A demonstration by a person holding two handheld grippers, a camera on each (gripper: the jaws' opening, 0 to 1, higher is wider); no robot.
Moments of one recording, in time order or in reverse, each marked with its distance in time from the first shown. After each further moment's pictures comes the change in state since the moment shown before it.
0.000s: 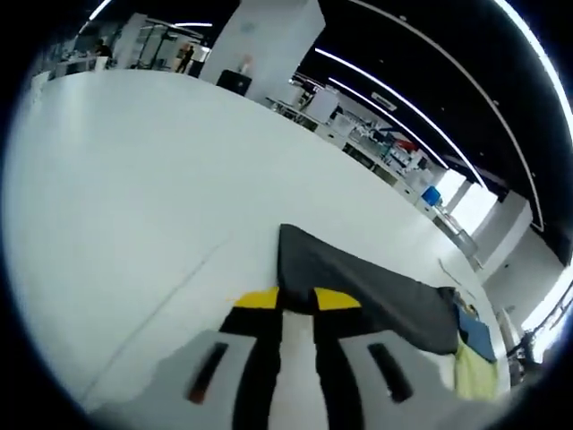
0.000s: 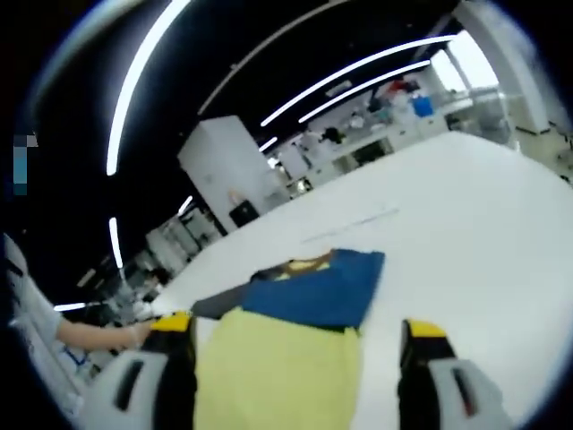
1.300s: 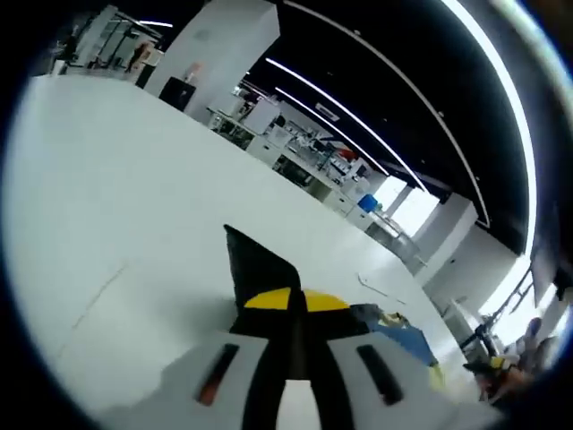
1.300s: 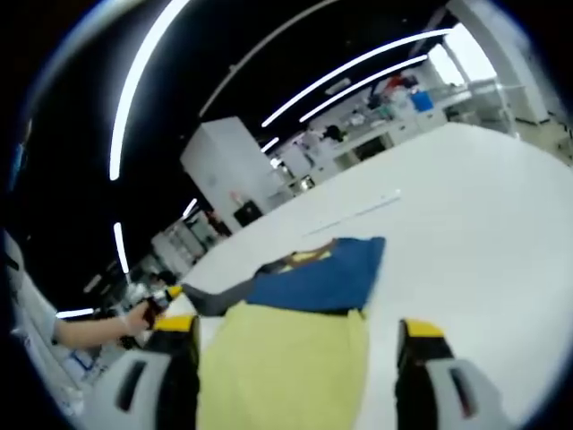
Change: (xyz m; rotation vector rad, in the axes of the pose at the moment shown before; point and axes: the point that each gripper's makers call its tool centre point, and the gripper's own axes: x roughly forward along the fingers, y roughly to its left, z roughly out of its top) left arm -0.033 -0.160 0.028 0.089 0.002 -0.416; right arm -0.003 0.004 -0.015 0.046 -0.026 0.046
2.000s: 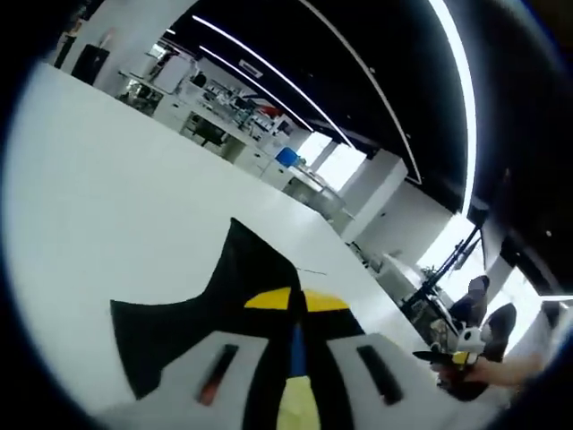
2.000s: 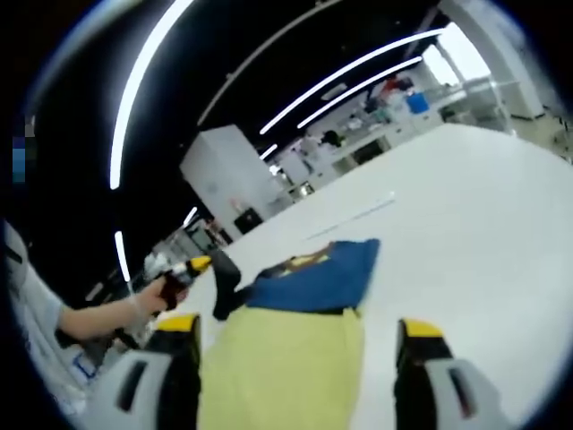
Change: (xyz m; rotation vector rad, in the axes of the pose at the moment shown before) left arm 0.106 -0.183 -0.069 0.033 0.207 -0.355; right arm -0.012 -0.004 -0.002 0.025 -0.023 -0.001
